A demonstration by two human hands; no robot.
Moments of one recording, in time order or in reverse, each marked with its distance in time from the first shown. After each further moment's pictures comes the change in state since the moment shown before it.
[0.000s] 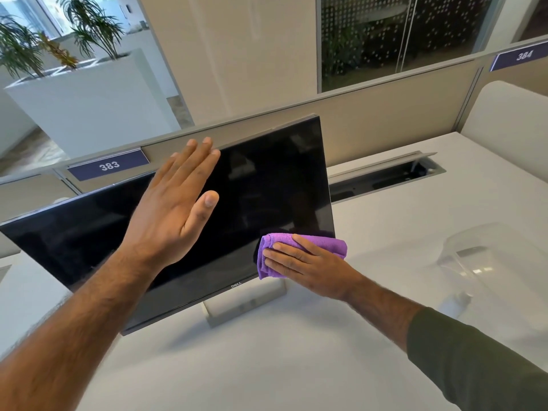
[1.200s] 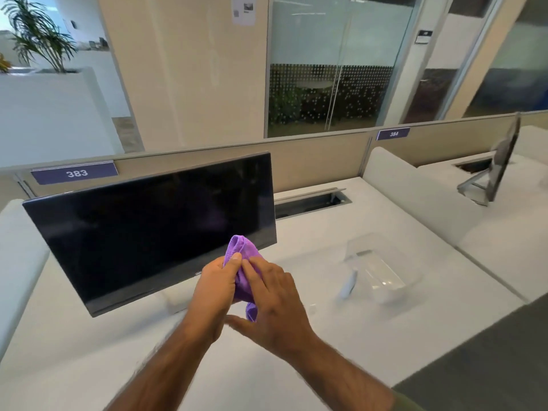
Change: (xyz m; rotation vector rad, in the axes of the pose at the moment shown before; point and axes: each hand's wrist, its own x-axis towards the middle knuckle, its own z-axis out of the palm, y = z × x) left_hand -0.111 0.167 0.001 -1.307 -0.117 -0.905; right_hand -0.003 -0.118 -0.231 0.462 0.111 0.765
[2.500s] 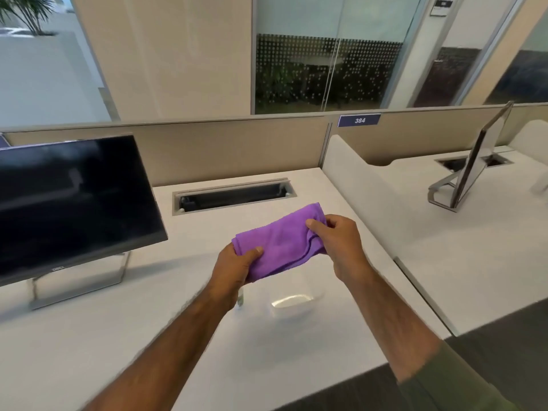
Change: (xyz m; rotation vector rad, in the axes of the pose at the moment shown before) left_hand 0.077 -0.015 0.362 -0.189 0.016 -0.204; right_hand 0.001 0.402 -0.200 0.801 0.033 0.980
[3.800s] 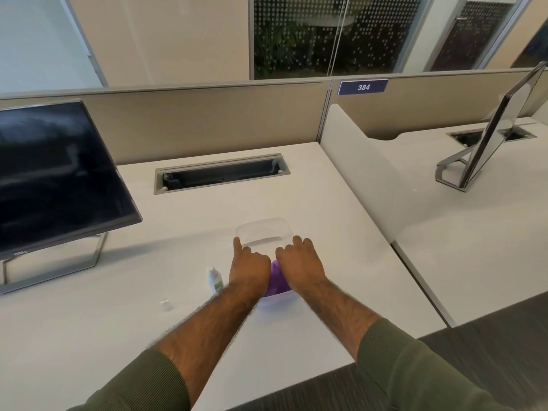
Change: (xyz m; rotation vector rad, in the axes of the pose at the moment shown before) left_hand 0.055 -0.070 0.078 1.984 -0.114 0.300; right_hand 0.037 0.122 0.028 -1.554 -0.392 -0.542
